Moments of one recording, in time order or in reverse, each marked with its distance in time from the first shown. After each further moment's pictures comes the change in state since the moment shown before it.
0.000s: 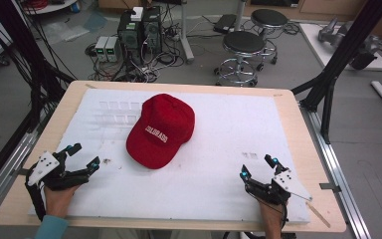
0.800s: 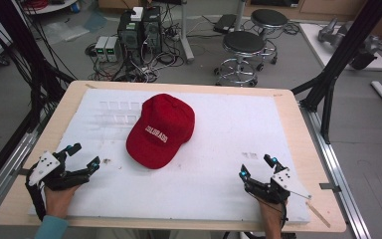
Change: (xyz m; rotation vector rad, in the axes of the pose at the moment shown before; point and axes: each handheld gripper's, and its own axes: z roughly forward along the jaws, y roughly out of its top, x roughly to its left) left arm -0.001 0.000 0.001 0.004 0.014 0.004; right arm 0.000 0.001 0.002 0.019 0.000 0.000
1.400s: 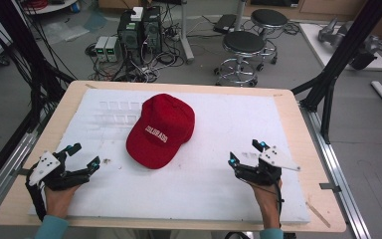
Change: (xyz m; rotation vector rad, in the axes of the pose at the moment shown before) left arm -0.001 0.000 0.000 0.001 0.002 0.005; right arm 0.017 0.057 0.039 0.141 0.103 -0.068
